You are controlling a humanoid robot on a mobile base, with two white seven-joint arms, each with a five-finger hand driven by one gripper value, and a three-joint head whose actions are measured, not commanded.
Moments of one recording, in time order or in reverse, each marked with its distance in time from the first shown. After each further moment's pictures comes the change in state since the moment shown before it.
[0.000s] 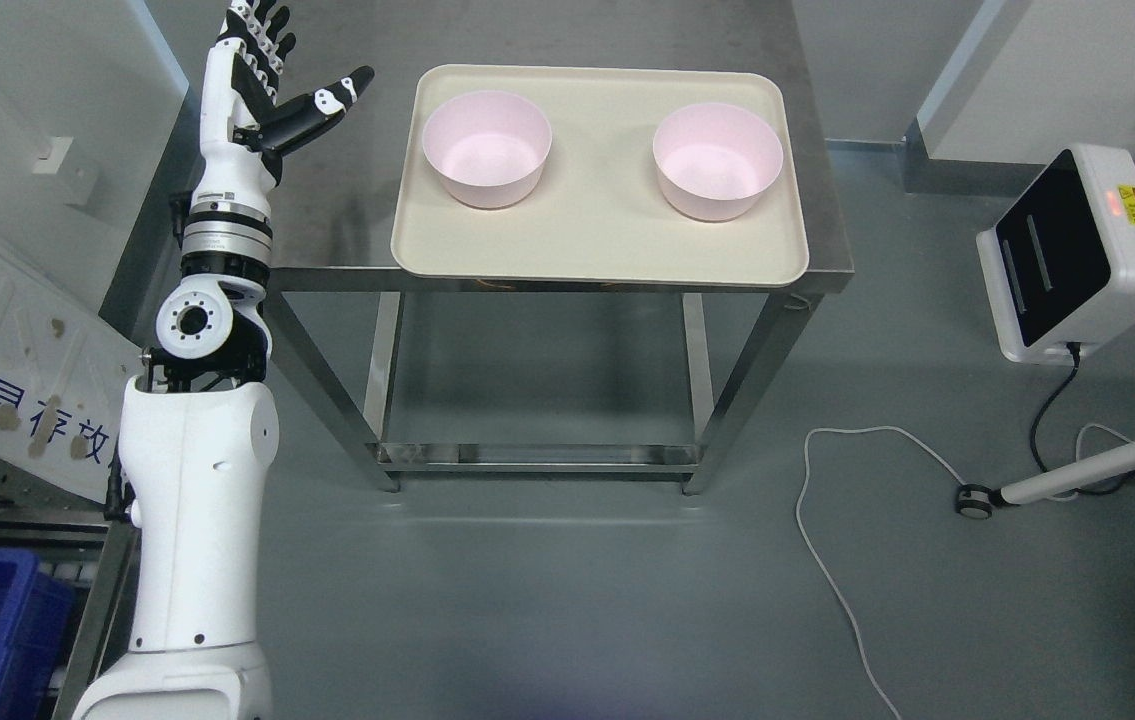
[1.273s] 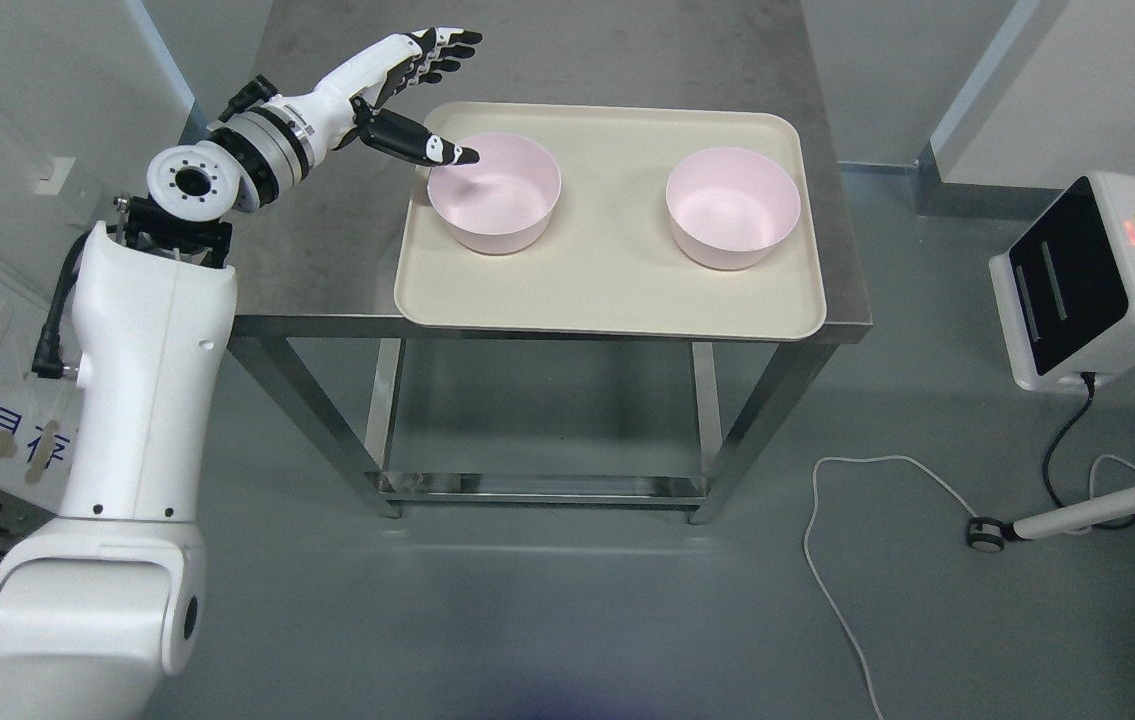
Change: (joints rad) left arm -0.285 0.148 -0.182 0.205 -0.447 0.113 -0.642; right arm 0.000 0.000 0.000 0.000 0.000 0.000 -0.007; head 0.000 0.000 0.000
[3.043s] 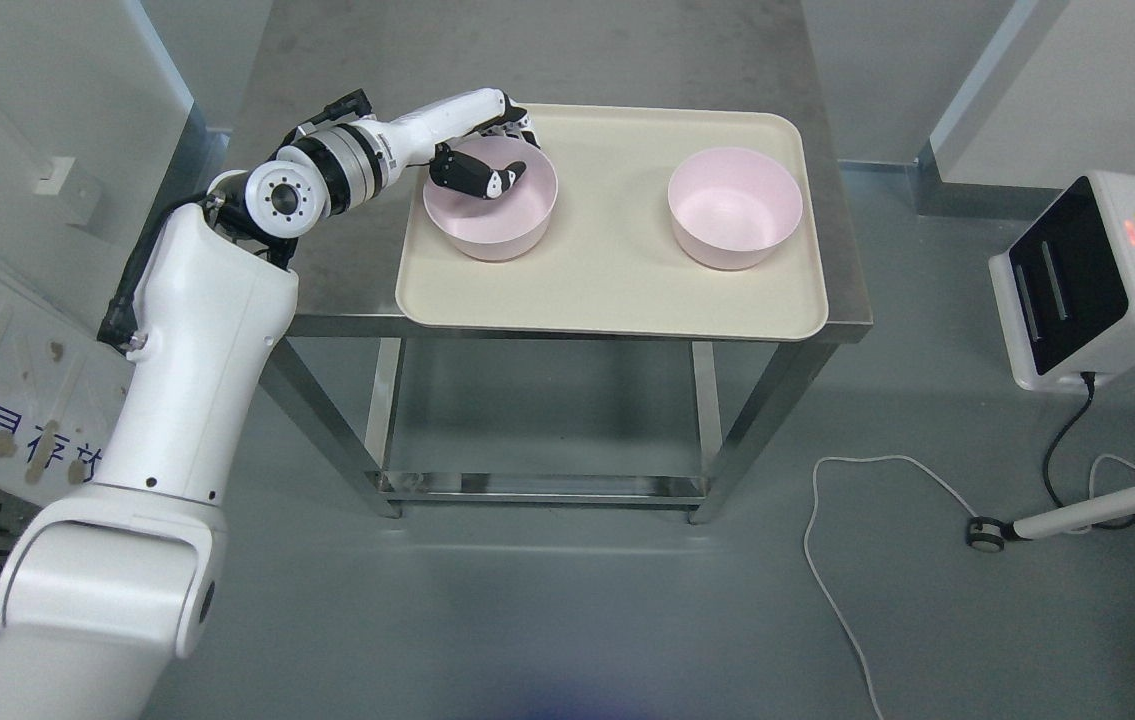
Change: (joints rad) left arm -0.063 -0.042 -0.126 0.119 -0.215 -0.254 0.003; right arm 0.000 0.000 0.000 0.000 0.000 0.000 0.010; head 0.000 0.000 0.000
